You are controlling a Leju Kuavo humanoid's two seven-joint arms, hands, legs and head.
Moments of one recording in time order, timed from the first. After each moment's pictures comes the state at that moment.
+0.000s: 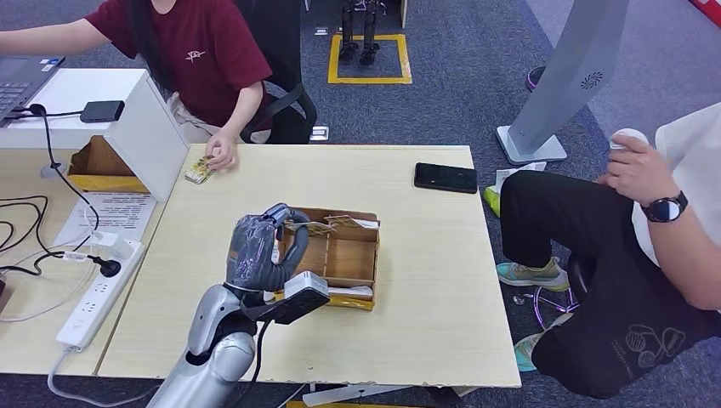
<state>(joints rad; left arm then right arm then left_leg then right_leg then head) -0.25 -0.02 -0.57 -1.49 -1.00 0.44 -0.24 -0.20 0.07 -0.32 -0.25 1.01 -0.11 -0.05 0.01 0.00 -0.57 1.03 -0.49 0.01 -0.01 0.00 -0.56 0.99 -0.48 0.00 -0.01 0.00</state>
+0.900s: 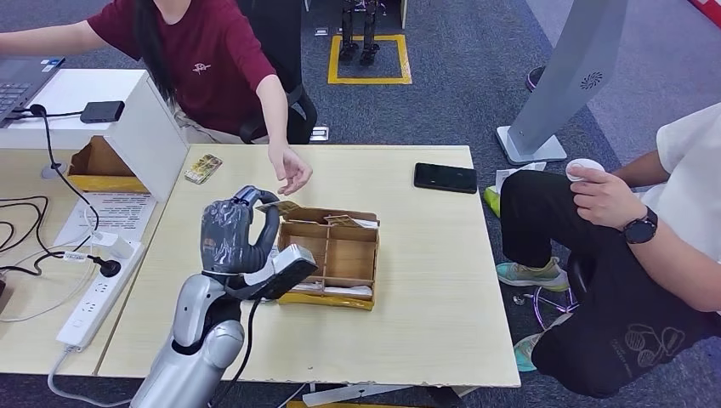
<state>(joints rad) -0.29 0.00 -0.49 -1.47 -1.17 0.51 -0.08 -0.19 0.07 -0.32 -0.25 1.00 -0.11 -0.05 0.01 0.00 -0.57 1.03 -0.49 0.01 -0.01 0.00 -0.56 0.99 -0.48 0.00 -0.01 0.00</state>
